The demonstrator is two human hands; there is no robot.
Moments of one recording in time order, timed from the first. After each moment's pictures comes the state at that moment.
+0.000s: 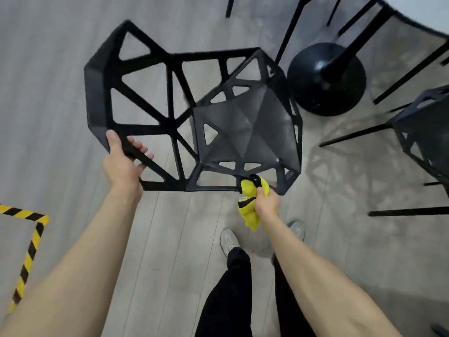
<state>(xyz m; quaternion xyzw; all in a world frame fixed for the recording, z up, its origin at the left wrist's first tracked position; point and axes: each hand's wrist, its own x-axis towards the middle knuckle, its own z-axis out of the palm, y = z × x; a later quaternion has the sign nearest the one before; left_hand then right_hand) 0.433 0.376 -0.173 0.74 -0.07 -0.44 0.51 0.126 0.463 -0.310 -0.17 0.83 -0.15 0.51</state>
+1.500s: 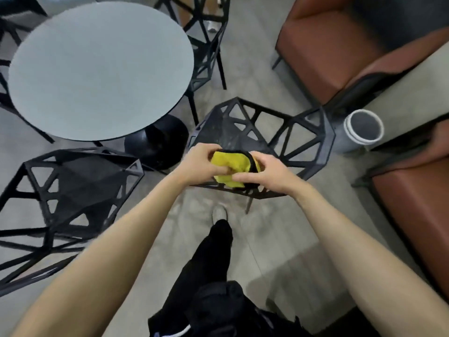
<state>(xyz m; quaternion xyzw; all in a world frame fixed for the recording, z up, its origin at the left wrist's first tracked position) -0.347 0.356 0.011 0.32 -0.80 -0.51 0.02 -0.521 0.524 0.041 -0.41 0.75 -0.28 0.45</state>
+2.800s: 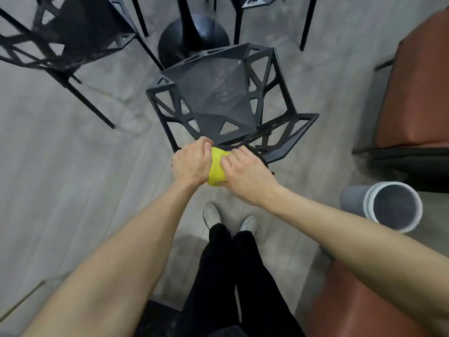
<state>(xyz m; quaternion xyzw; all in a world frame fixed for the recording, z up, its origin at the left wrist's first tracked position) -0.623 0.585 -0.162 0.80 -0.55 -0.25 0.04 -0.805 0.587 -0.130 -0.93 0.36 0.08 0.06</state>
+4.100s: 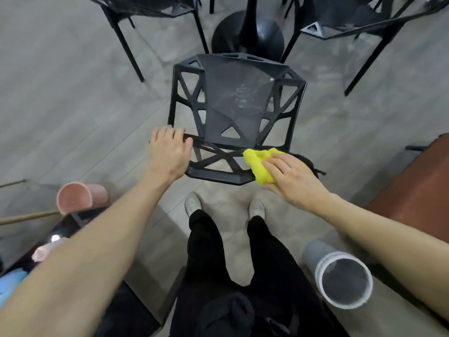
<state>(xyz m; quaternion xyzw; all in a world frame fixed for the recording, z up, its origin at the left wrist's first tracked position) -0.666 0.596 -0.142 0.88 -0.46 -0.12 0.00 -0.993 0.431 -0.125 -0.98 0.14 0.04 0.12</state>
